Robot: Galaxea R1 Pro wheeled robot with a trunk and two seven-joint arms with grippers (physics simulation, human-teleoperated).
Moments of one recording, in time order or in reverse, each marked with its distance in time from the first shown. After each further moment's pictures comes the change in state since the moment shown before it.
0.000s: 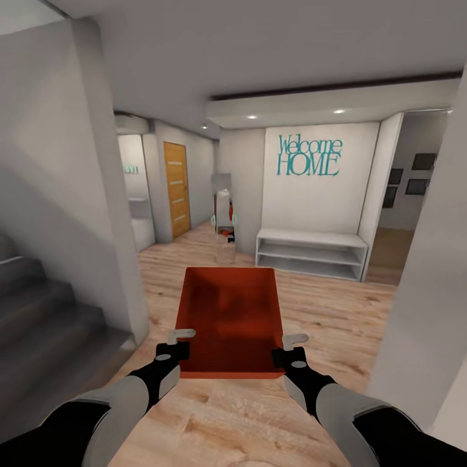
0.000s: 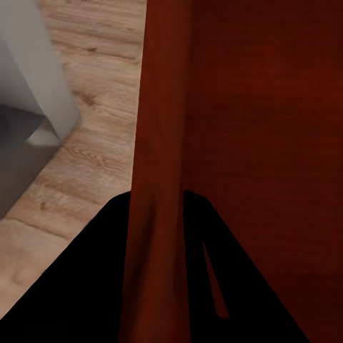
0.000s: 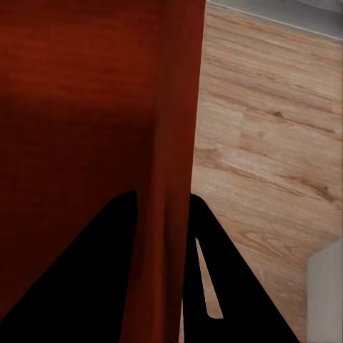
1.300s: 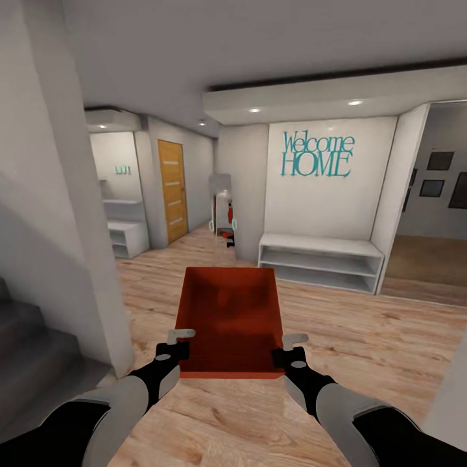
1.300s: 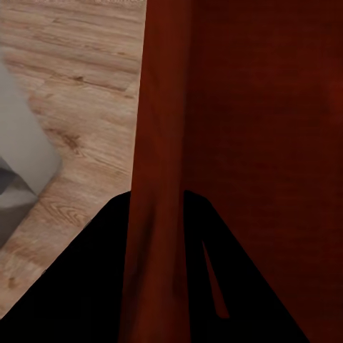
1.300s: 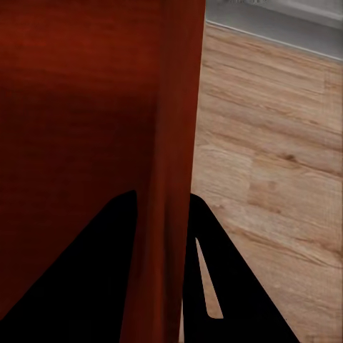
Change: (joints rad) left arm 0.000 0.001 0.000 0.000 0.000 -0.001 -0.002; right arm 0.000 0.001 0.001 0.000 -0.002 -0.002 -0.001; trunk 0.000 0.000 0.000
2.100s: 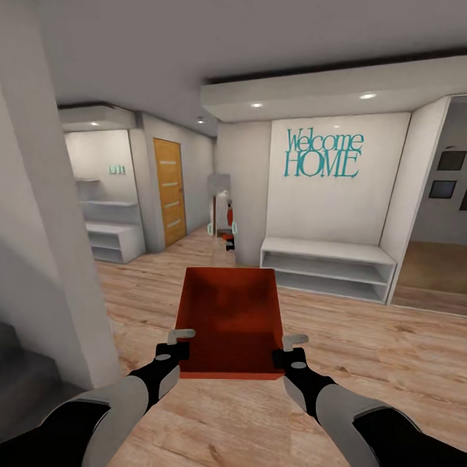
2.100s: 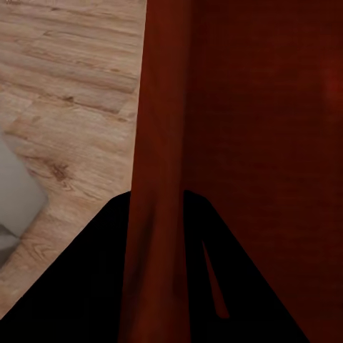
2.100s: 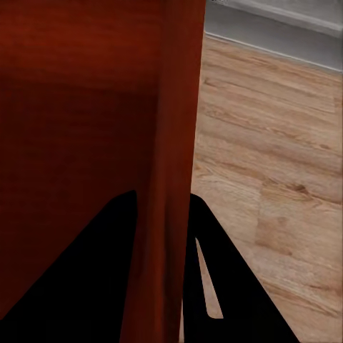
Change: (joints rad) left arm 0.000 0.000 -0.003 0.001 0.000 0.003 0.000; right arm 0.003 0.000 -0.004 0.000 -0.001 -0.001 0.000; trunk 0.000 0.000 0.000
